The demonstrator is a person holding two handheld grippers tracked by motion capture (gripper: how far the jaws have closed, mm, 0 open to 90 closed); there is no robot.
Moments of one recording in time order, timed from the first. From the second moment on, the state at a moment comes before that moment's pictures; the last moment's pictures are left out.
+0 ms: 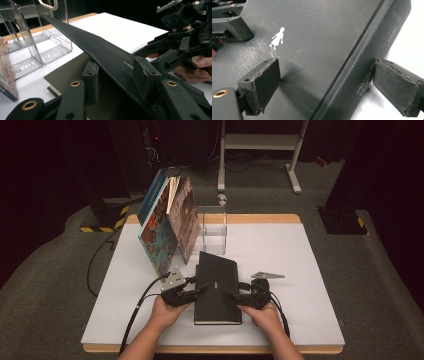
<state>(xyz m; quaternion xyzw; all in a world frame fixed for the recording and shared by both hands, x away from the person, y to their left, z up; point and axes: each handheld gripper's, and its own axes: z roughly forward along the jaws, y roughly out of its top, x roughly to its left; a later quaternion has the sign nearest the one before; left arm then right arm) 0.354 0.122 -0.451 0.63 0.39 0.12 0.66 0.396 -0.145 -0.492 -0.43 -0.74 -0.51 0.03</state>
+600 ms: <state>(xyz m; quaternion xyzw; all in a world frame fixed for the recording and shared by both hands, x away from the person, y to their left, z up) 0.344 0.121 -0.449 0.63 0.36 0.14 0.67 0.404 -0.150 -0.496 -0.44 -0.72 -0.53 0.07</state>
